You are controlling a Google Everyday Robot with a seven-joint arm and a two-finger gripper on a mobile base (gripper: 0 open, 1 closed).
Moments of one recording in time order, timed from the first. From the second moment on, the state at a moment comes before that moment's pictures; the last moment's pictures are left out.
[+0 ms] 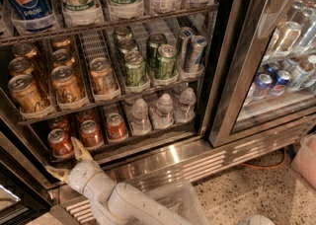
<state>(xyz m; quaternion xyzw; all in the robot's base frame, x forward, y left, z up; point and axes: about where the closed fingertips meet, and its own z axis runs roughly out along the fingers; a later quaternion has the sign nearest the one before) 0.511 0.290 0.602 -0.38 0.57 0.20 0.70</state>
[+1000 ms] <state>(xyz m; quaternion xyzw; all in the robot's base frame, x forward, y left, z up) 0.528 0.294 0.586 -0.36 0.59 0.21 0.69</state>
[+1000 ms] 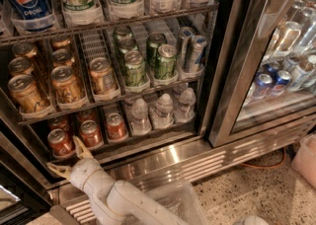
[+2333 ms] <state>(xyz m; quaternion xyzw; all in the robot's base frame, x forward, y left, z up) 0.584 0.312 0.589 -0.36 0.57 0.19 0.71</state>
